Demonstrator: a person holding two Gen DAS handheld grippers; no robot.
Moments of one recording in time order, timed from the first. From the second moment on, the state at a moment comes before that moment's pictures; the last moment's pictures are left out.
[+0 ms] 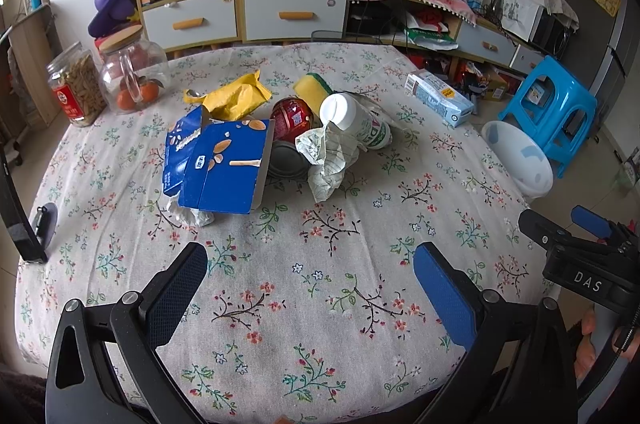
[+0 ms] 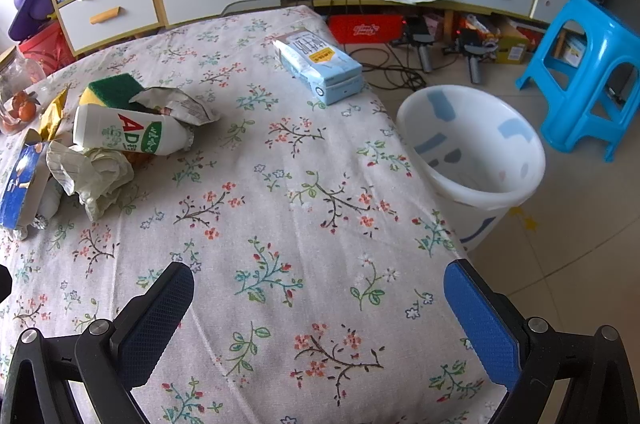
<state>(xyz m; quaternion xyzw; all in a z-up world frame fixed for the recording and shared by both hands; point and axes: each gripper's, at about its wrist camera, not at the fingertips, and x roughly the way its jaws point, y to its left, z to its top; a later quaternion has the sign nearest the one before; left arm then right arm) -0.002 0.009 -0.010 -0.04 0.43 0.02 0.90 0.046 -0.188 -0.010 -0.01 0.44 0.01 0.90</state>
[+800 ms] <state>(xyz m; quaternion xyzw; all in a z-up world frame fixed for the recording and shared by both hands) 0.048 0.061 -0.003 -0.07 0.49 0.01 0.87 0.068 -0.187 0.030 -0.08 0.43 0.05 0.90</state>
